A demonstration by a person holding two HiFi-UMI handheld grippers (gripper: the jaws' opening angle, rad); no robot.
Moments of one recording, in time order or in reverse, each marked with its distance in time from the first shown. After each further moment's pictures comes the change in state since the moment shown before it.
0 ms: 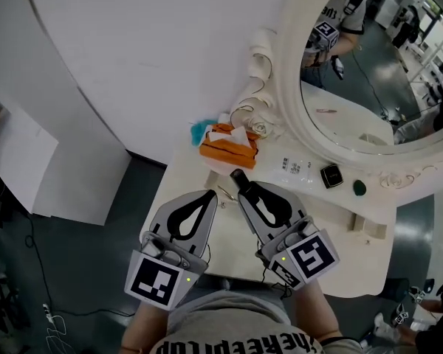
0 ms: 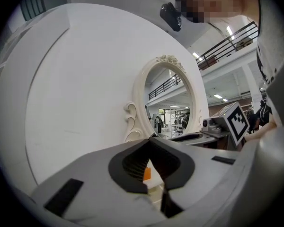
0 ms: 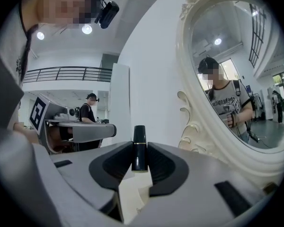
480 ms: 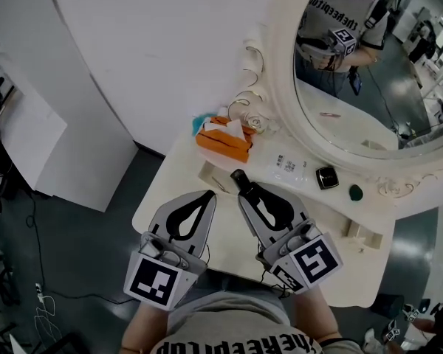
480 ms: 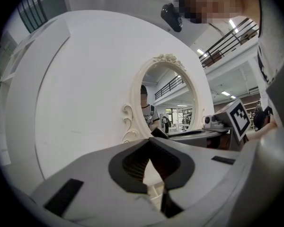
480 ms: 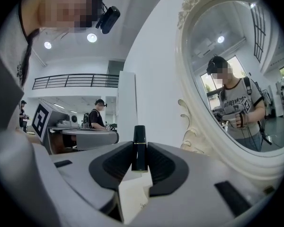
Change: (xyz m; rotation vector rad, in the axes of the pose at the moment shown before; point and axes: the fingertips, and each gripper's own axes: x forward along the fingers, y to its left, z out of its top) left arm -0.003 -0.044 0.002 0.006 -0.005 0.100; right arm -0.044 -0.002 0.011 0.001 -0.052 0.103
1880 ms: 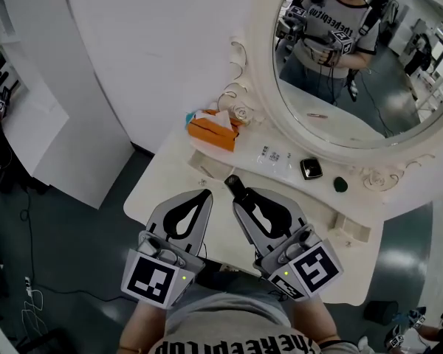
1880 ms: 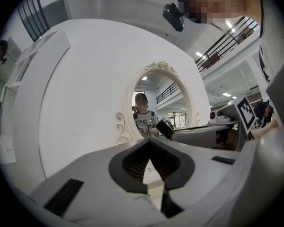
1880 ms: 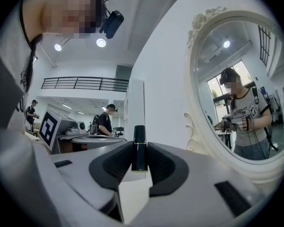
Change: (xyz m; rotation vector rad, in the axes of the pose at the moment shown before) left arm -0.033 -0.059 0.011 0.017 -0.061 0.033; right arm -0.071 0.041 0.025 -0.058 -0.061 0.062
